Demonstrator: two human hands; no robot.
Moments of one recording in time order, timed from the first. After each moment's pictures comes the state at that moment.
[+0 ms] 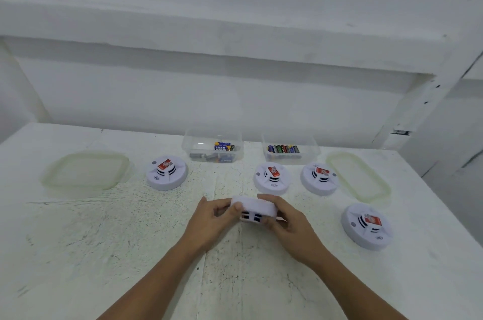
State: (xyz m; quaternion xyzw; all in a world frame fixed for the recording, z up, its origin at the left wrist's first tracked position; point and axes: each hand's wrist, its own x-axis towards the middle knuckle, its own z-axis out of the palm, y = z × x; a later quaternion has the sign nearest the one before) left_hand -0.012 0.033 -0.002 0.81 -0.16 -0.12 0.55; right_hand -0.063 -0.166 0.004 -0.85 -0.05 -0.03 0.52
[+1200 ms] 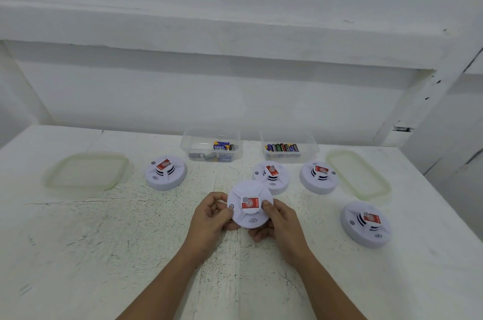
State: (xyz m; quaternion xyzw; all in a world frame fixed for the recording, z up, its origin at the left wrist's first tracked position) left_hand -0.012 0.020 -0.023 0.59 -0.01 -0.12 0.80; right_hand -0.056 -0.143 -0.002 -0.68 0.11 -0.01 0.73
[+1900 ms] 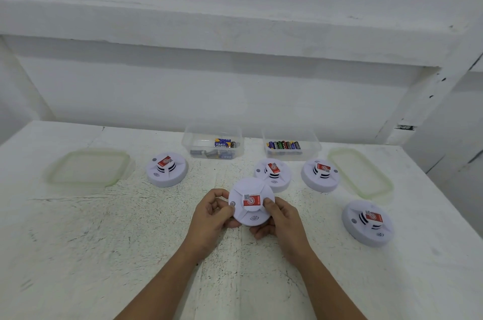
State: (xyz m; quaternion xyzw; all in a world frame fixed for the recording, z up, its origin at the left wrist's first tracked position) left_hand -0.014 0.020 -0.015 0.60 -0.01 -0.12 0.79; right_hand -0.057 -0.142 -0.001 -0.68 0.10 -0.03 0.72
